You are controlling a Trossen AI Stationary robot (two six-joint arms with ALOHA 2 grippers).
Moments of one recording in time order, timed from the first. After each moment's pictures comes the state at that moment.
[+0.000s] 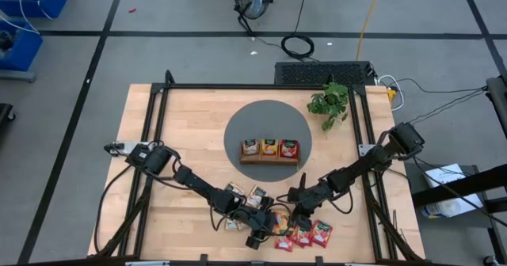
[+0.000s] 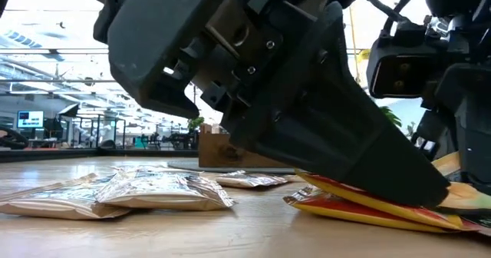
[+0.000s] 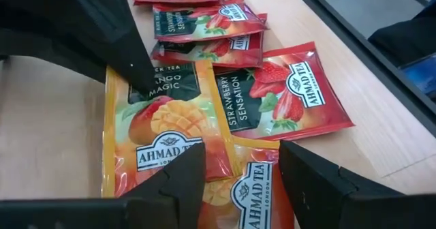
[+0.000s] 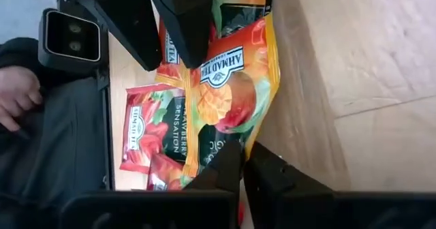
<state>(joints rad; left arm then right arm) -0.46 2.25 1.38 0.23 -0.05 -0.06 0.50 1.73 0.54 0.34 -0.17 0.93</state>
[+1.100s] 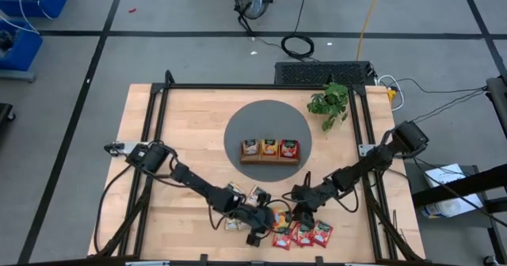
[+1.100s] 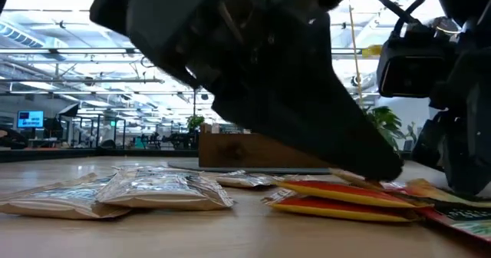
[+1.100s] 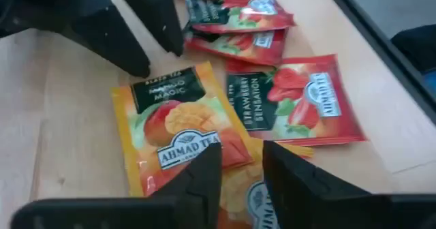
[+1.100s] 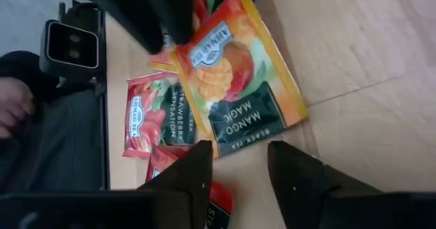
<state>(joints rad) -0.46 2.21 1.38 0.17 -0.11 -0.13 0.53 1.69 0.54 0.39 -0.11 0.97</state>
